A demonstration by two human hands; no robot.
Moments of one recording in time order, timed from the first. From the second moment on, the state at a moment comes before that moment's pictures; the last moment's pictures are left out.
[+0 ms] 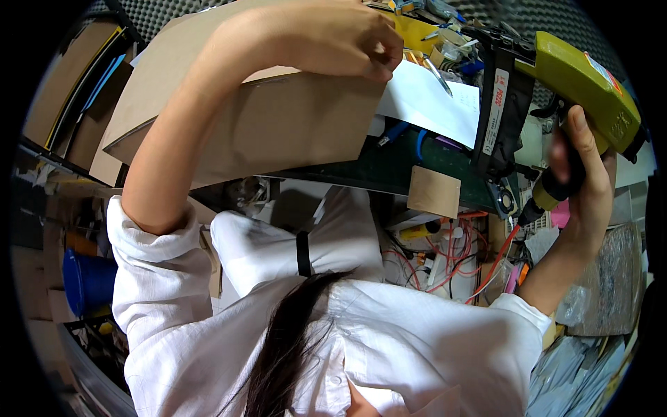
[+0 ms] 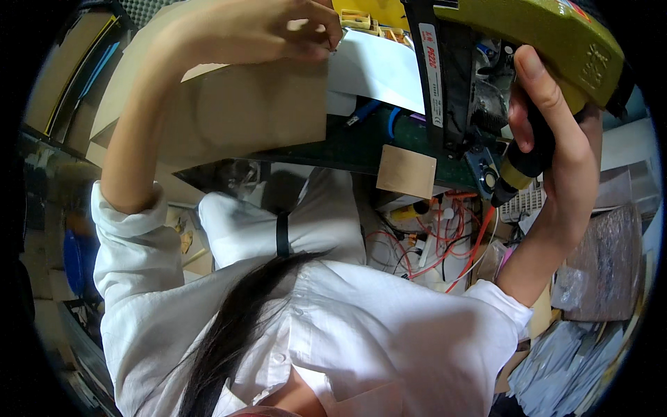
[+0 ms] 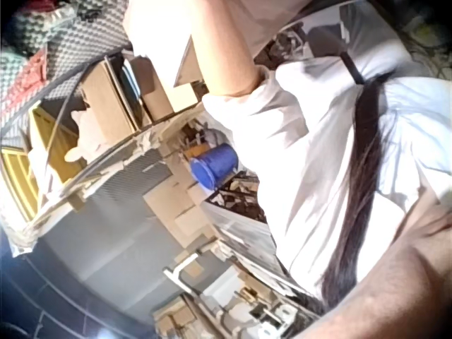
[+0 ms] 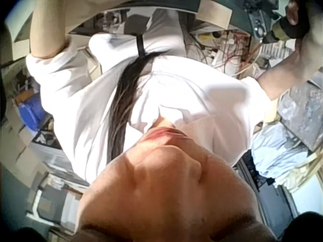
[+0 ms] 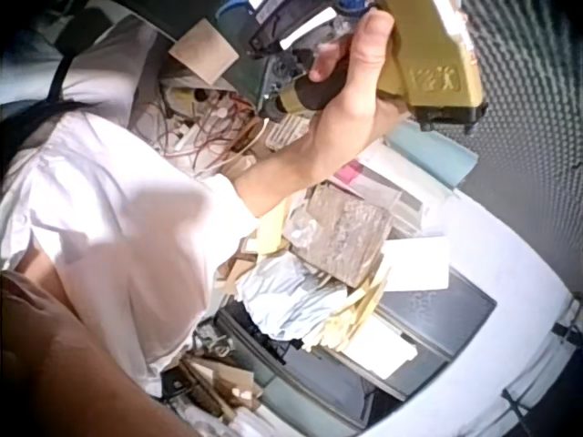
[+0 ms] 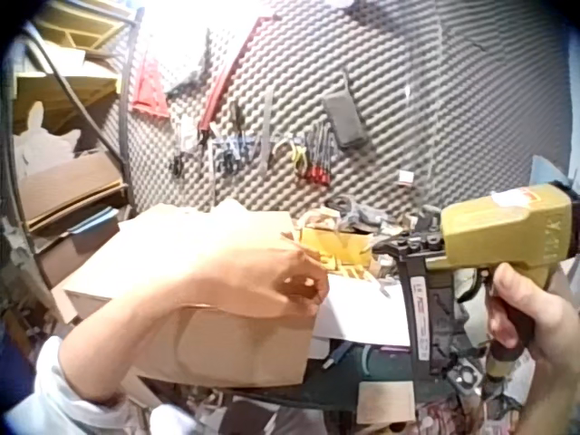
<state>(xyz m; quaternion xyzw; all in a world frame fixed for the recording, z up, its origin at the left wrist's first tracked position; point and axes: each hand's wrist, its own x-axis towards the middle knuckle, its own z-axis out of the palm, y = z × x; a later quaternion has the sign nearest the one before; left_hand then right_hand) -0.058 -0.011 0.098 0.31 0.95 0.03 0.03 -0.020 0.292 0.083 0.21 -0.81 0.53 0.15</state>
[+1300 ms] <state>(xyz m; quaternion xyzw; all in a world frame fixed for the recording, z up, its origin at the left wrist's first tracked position) -0.020 -0.045 0.021 0.27 0.88 0.29 -0.24 -0.090 0.169 0.196 0.26 -0.93 0.17 -0.22</state>
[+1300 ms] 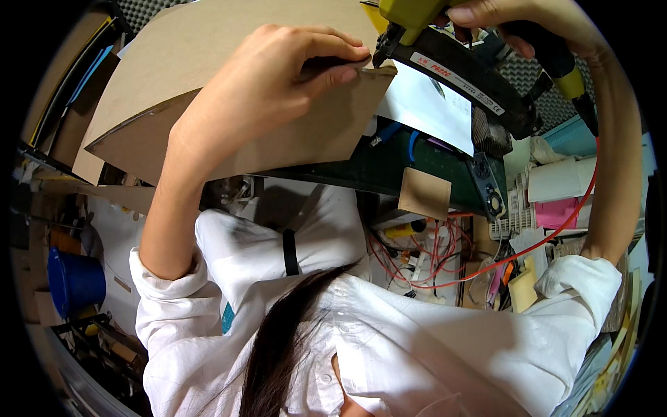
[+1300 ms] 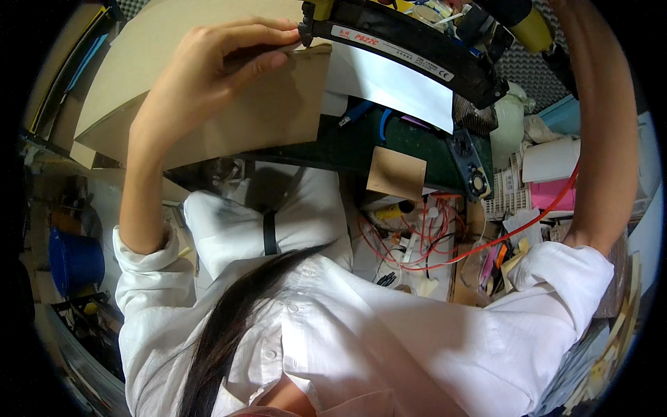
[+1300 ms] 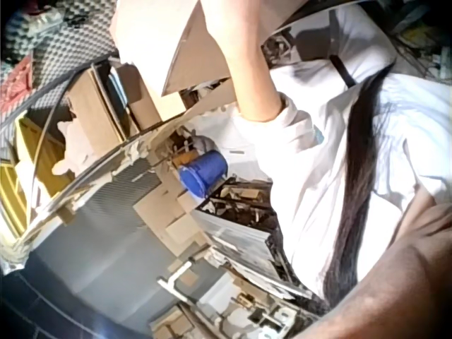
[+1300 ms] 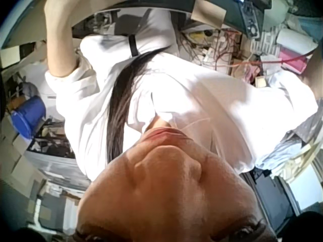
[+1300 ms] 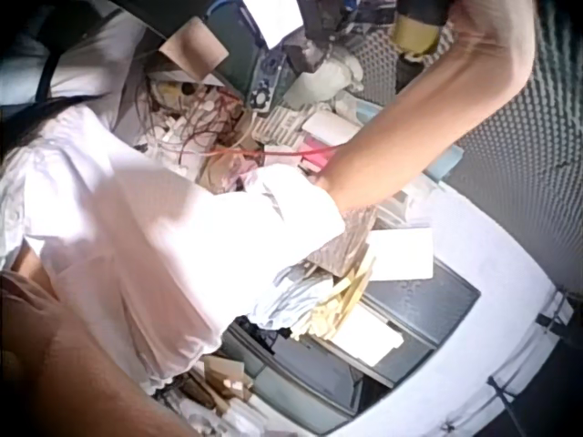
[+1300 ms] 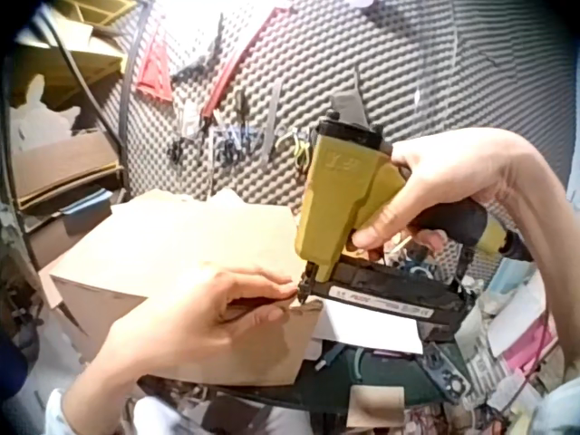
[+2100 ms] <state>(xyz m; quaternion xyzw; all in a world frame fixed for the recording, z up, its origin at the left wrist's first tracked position) -0.020 -0.045 0.018 0.28 0.87 0.30 -0.29 -0.102 0.163 0.197 0.29 -0.92 0.15 -0.22</state>
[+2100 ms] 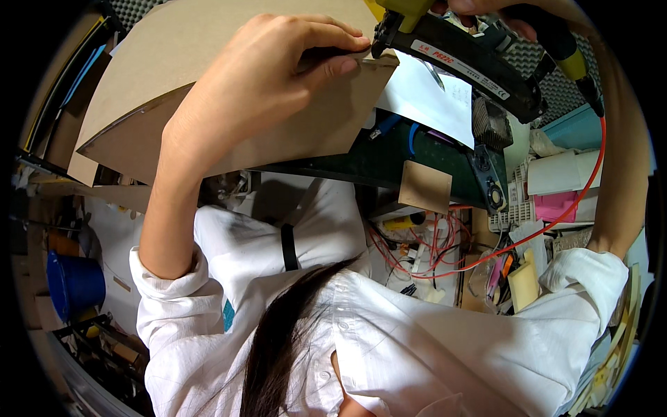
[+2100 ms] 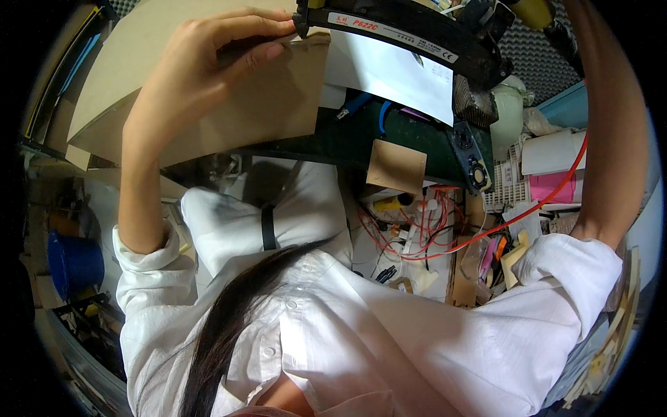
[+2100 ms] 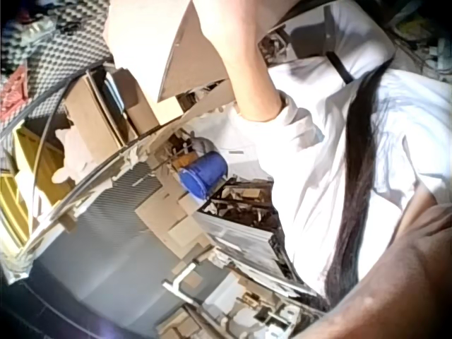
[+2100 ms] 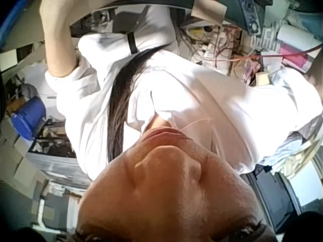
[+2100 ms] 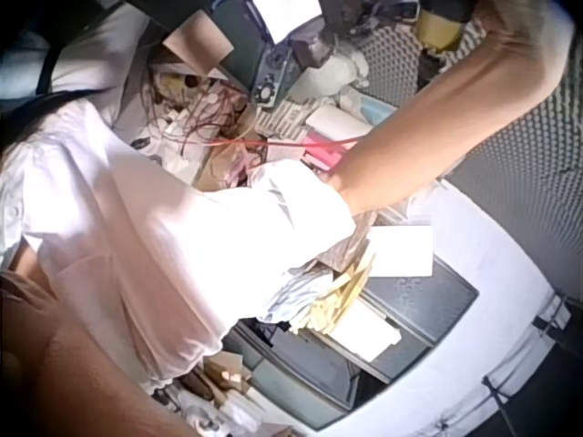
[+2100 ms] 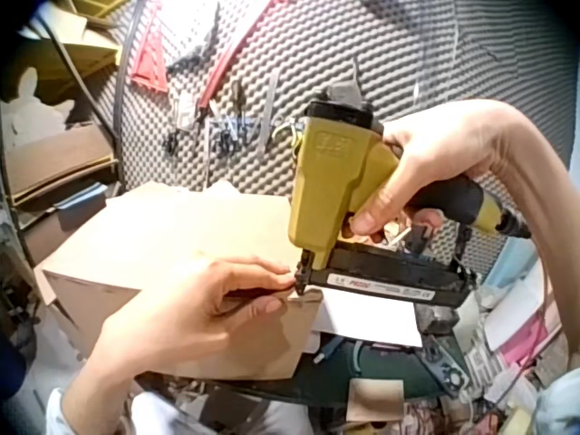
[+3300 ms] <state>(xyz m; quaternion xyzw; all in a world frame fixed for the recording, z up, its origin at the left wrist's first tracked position) -0.024 -0.047 0.015 0.28 0.87 0.29 -0.29 -0.105 0.157 0.203 0.33 -0.91 0.10 -0.23</state>
